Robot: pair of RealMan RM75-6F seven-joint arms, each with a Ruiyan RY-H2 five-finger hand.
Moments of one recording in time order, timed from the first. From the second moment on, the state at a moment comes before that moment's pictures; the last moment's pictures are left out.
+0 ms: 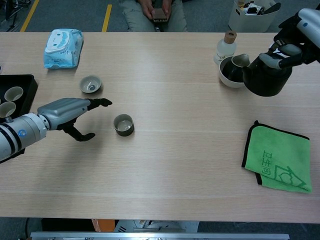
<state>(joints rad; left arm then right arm) -0.62 -1.41 -0.02 -1.73 1.03 0.83 0.36 0.44 -1.23 0.15 -1.71 -1.37 1.20 -0.01</state>
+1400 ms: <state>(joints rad) -0.70 -1.65 0.00 -1.52 1.01 0.88 0.45 0.43 -1.21 0.16 -1.71 -1.37 1.20 0.02</state>
